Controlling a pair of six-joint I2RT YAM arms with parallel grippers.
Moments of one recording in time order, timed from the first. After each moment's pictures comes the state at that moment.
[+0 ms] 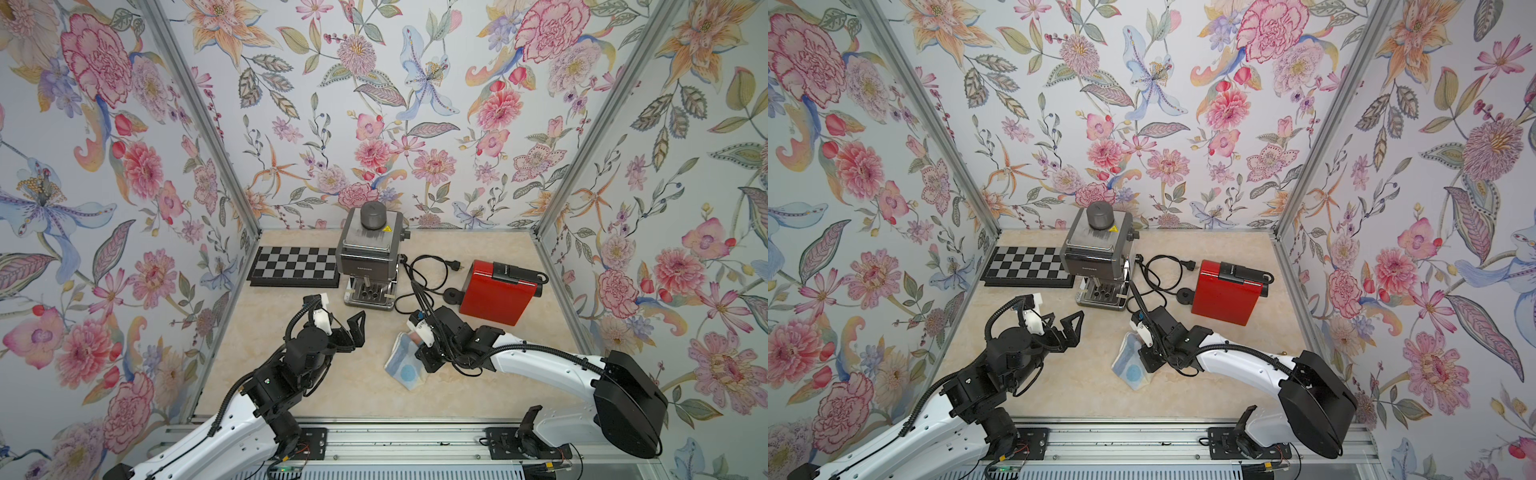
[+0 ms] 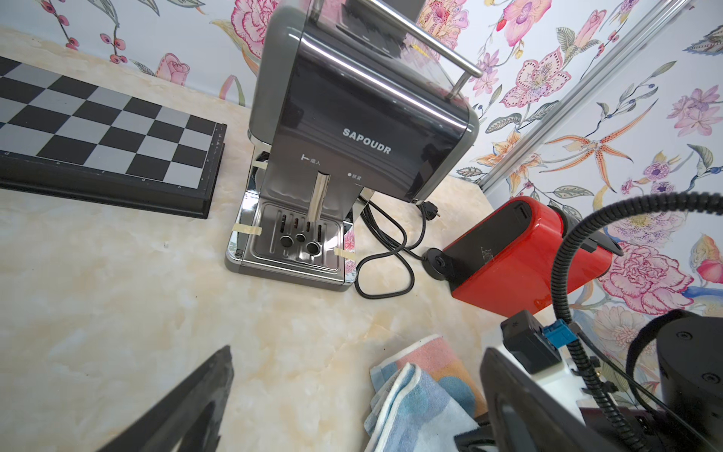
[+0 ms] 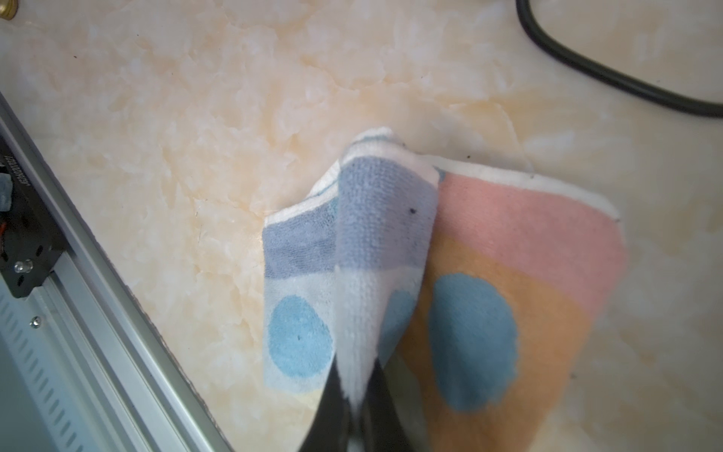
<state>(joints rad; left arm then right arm) -0.82 0.64 0.54 -0.23 -0.40 -0.63 0.88 1.37 0.78 -0.38 -0.16 0.25</state>
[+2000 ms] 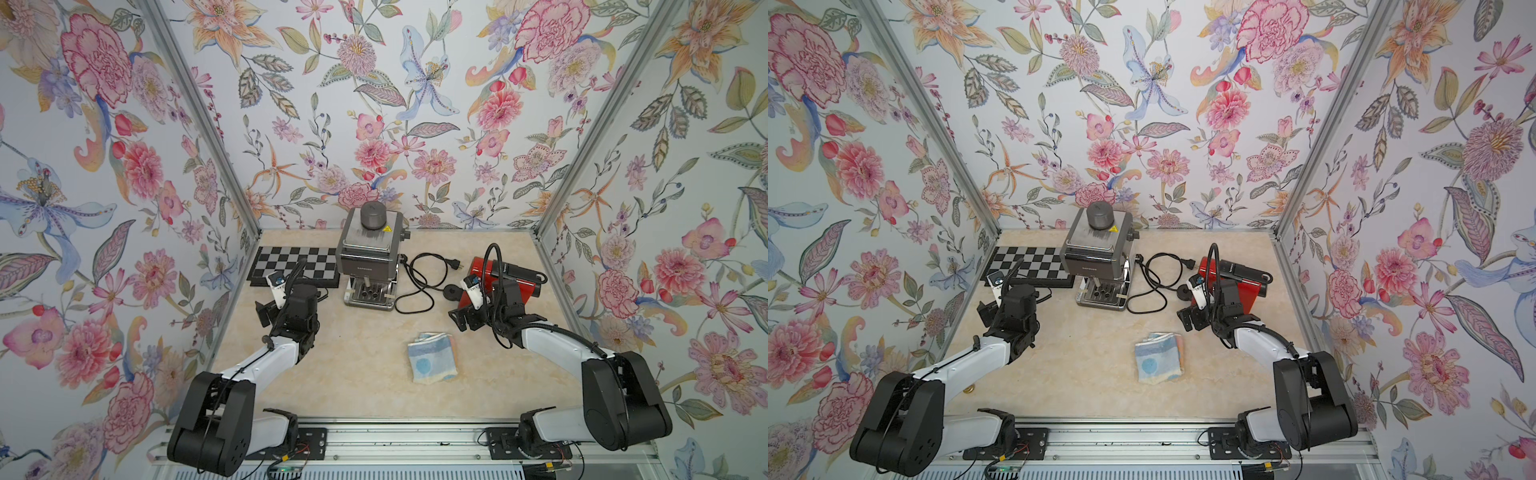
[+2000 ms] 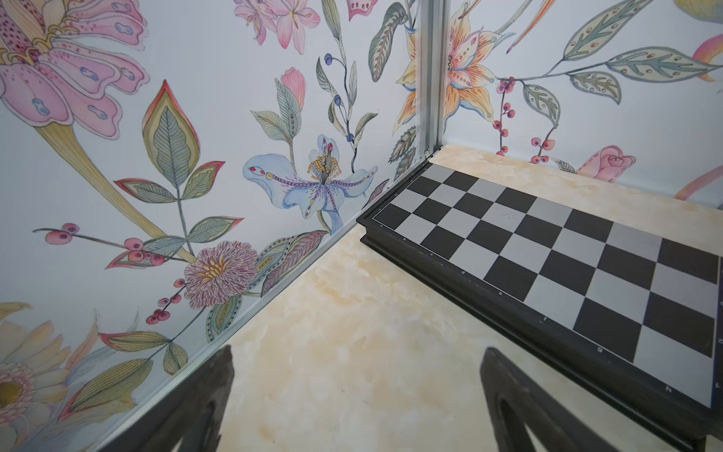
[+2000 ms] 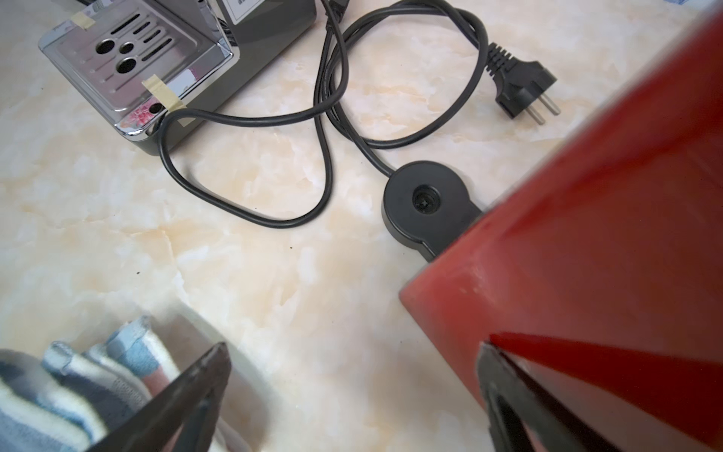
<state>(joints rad) -0.23 1.29 0.52 0.32 -0.96 -0.22 0.21 1.40 0.66 0.00 -0.29 -0.19</state>
